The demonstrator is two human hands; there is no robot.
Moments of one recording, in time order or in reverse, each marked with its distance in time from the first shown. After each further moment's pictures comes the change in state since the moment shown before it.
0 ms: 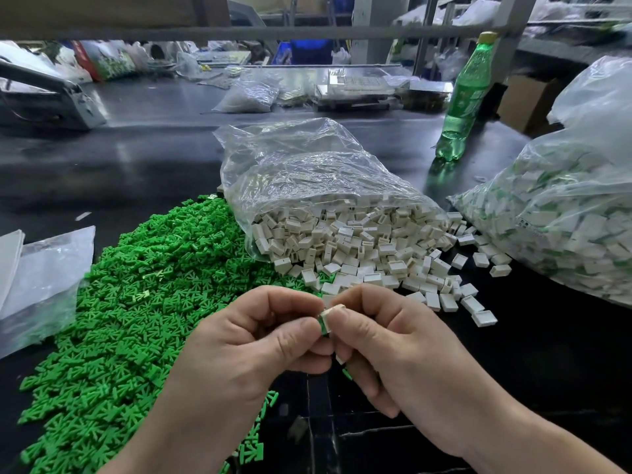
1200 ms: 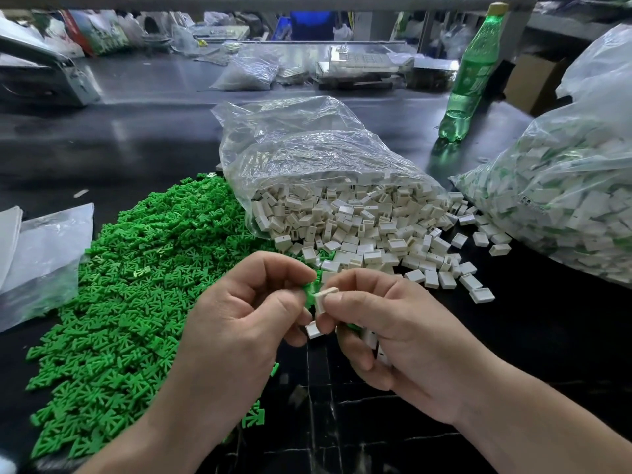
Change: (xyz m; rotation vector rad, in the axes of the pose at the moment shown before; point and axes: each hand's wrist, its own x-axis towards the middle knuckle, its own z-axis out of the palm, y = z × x) left_hand -0.007 0.001 0.006 0.273 0.112 0.157; right_hand 0.004 -0.002 0.005 0.296 -0.090 0.173
